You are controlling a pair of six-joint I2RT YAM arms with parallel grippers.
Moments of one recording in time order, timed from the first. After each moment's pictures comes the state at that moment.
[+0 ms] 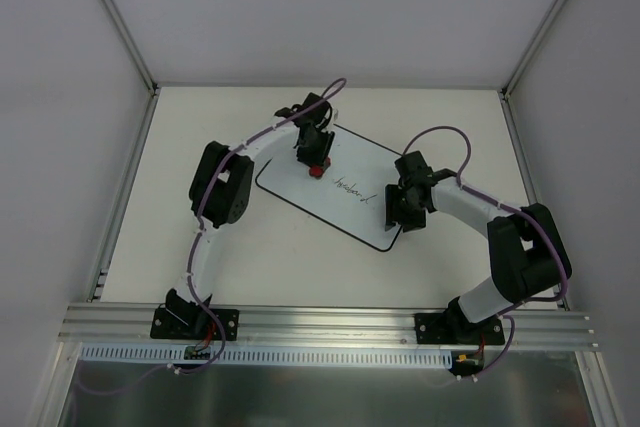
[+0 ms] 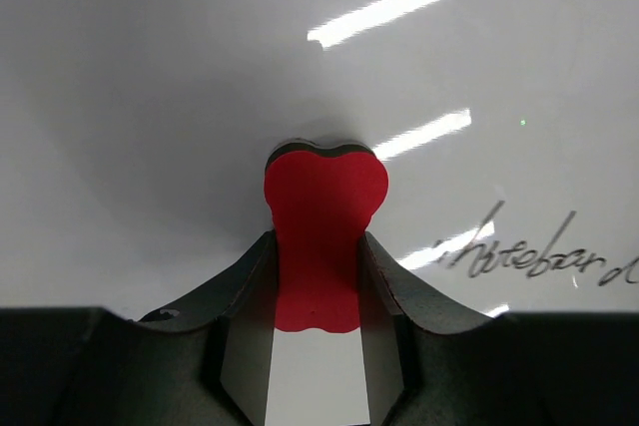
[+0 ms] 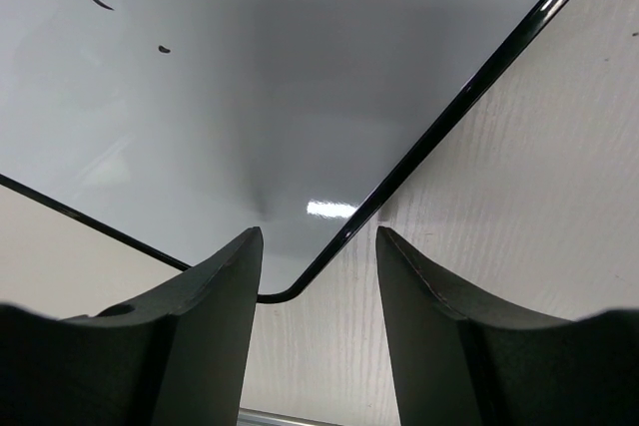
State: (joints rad) left arm -0.55 2.30 1.88 -0.70 0.10 -0.20; right arm 0.42 1.54 0.88 -0.61 -0.04 0.42
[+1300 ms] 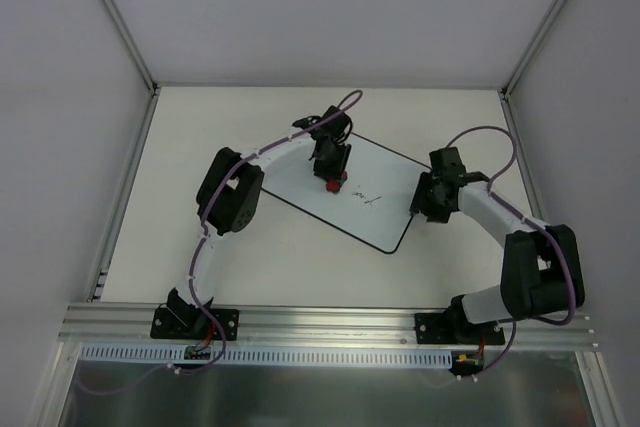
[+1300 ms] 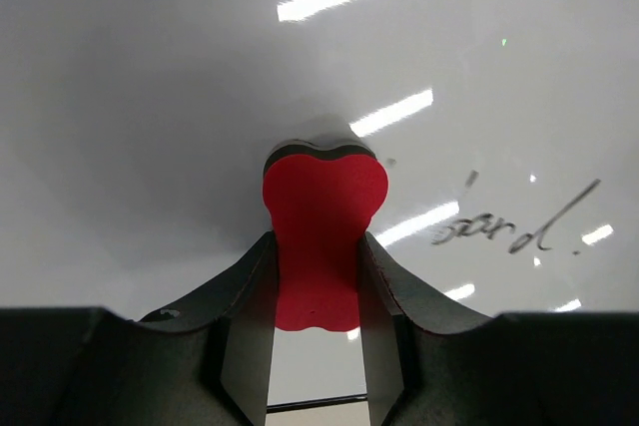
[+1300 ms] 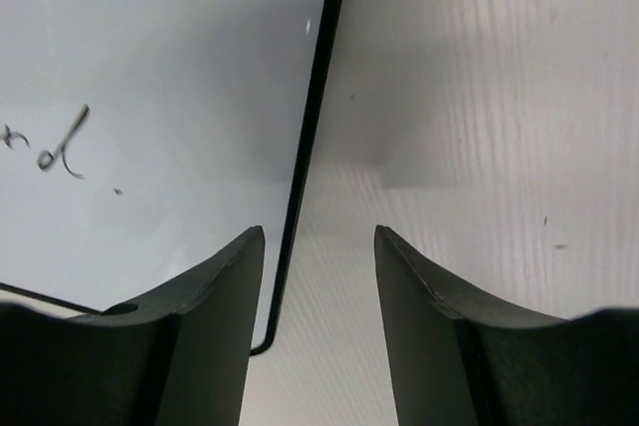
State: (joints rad) left arm -0.67 2.27 1.83 -0.71 0.10 -0.36; right arm 0.23 1.41 0.80 -0.56 0.04 0.51
